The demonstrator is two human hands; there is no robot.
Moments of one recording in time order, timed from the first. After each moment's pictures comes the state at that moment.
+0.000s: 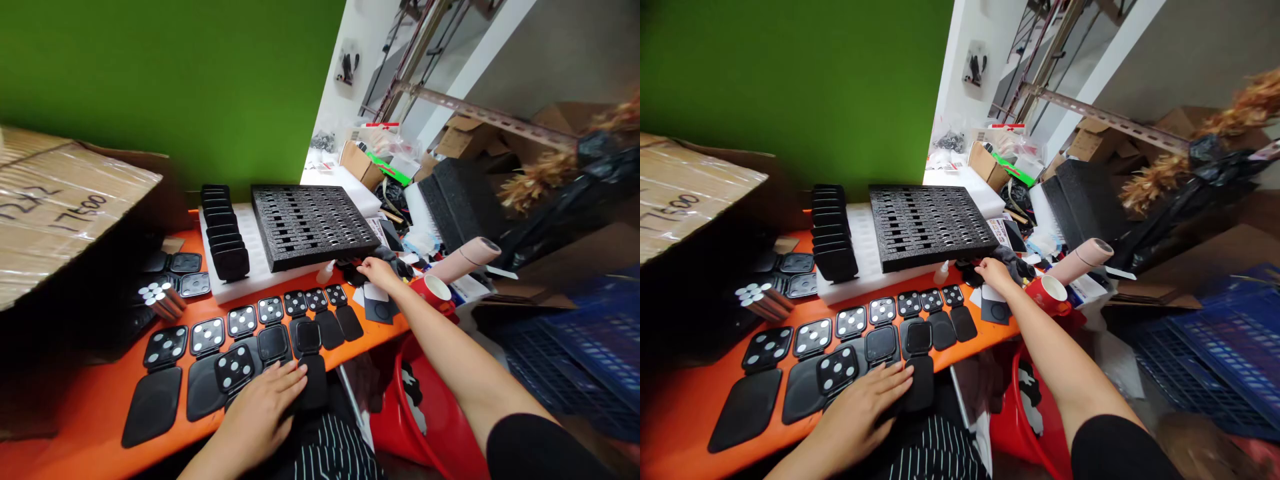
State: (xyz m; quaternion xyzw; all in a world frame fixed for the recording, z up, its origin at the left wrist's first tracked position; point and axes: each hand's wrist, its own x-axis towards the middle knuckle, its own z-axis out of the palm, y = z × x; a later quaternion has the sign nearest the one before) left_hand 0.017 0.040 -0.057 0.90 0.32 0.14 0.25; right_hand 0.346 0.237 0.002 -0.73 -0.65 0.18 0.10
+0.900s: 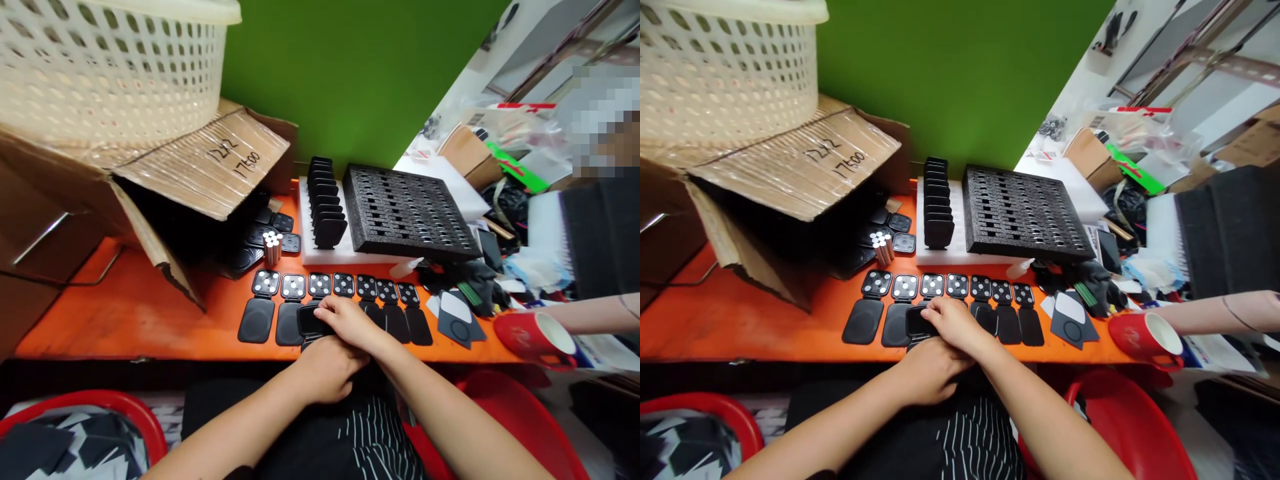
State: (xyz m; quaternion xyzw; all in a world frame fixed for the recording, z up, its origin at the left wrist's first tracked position) left_hand 0.017 0.037 -0.046 0.89 0.34 0.18 0.26; right_hand 0.106 0.117 -0.025 -0.46 -0.78 0.42 0.06
